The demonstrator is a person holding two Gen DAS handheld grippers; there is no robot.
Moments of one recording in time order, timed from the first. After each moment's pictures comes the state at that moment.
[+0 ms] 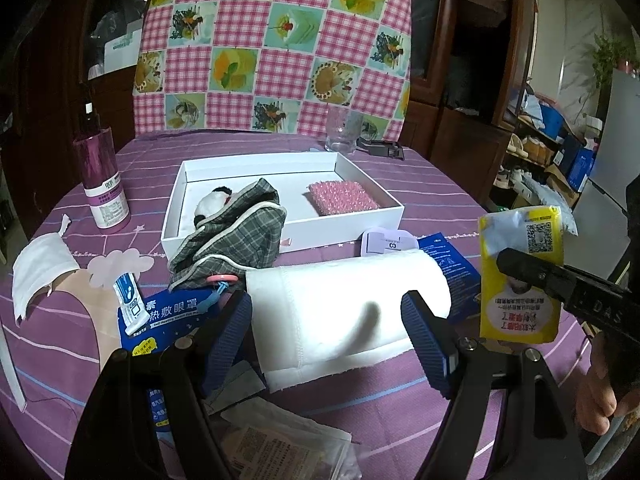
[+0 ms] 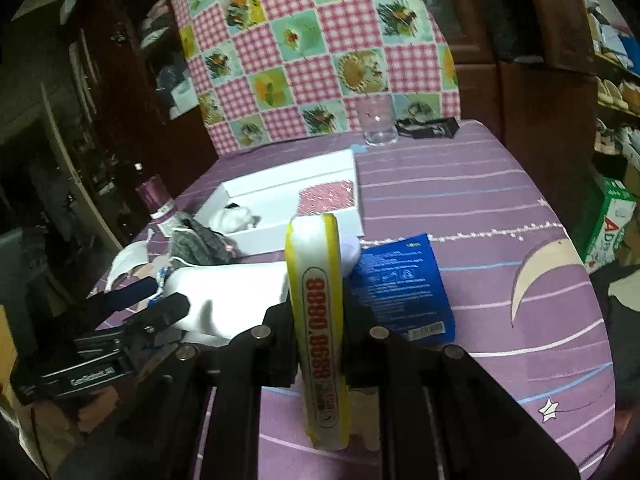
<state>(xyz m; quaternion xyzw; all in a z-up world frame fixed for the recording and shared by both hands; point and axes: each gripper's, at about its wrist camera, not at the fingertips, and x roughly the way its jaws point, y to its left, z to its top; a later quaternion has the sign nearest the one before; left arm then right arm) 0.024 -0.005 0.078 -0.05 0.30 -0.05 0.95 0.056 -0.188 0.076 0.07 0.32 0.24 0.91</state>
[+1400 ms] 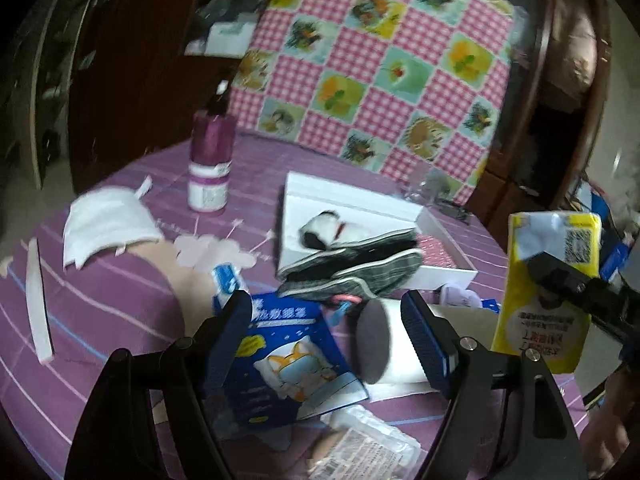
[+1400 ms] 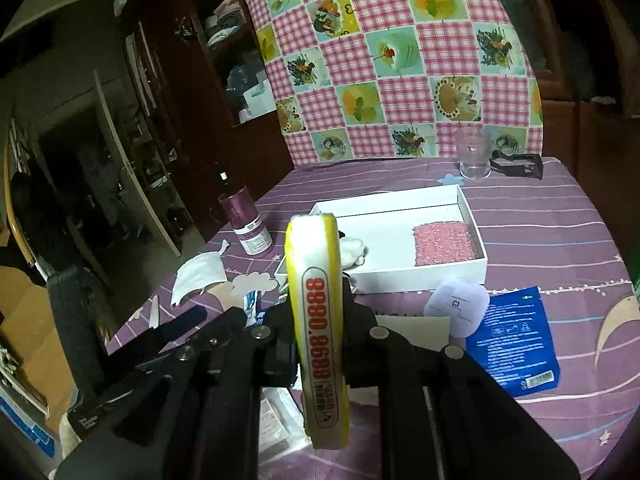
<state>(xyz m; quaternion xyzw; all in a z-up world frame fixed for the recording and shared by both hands) -0.003 0.085 0.086 -0.18 0.26 0.06 0.95 0.055 -0.099 0.114 0.07 0.30 0.33 0.89</state>
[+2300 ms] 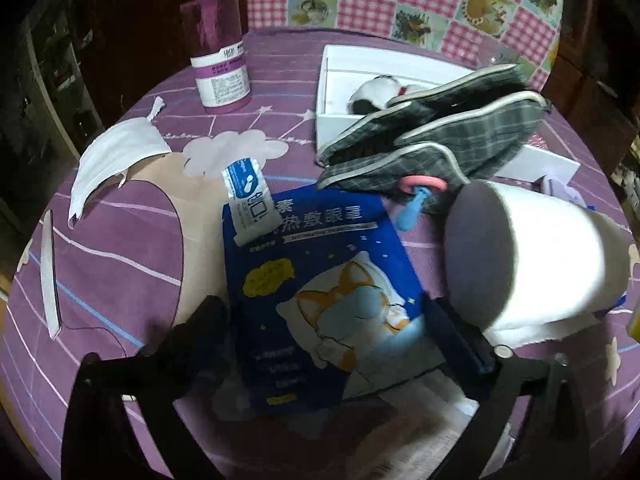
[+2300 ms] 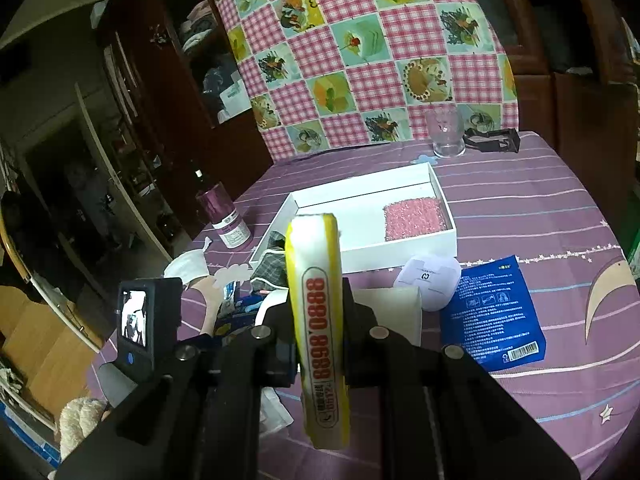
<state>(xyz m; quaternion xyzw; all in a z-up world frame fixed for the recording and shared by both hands) 0.052 0.063 0.035 -0.09 0.45 0.14 0.88 0.055 -0.129 0.102 0.09 0.32 0.30 0.89</state>
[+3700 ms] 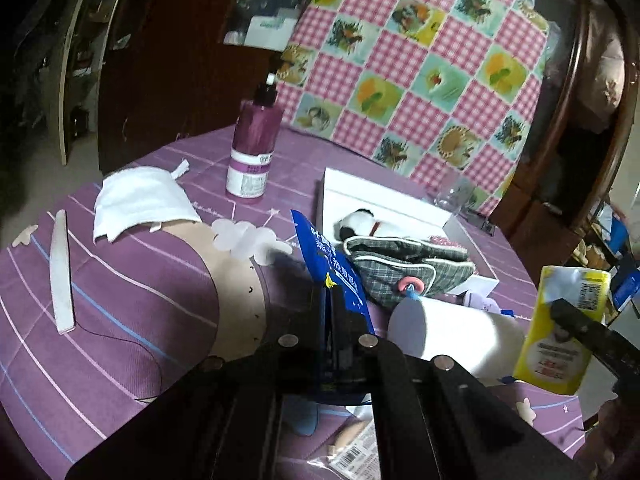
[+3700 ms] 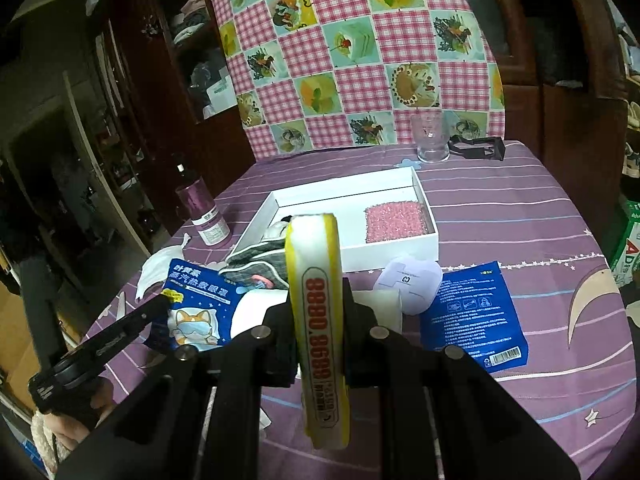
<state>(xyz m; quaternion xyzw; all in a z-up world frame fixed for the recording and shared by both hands) -0.020 0.090 0.090 -0.20 0.25 0.11 0.94 0.055 -0.124 0.101 0.06 0.31 0.27 0.91</state>
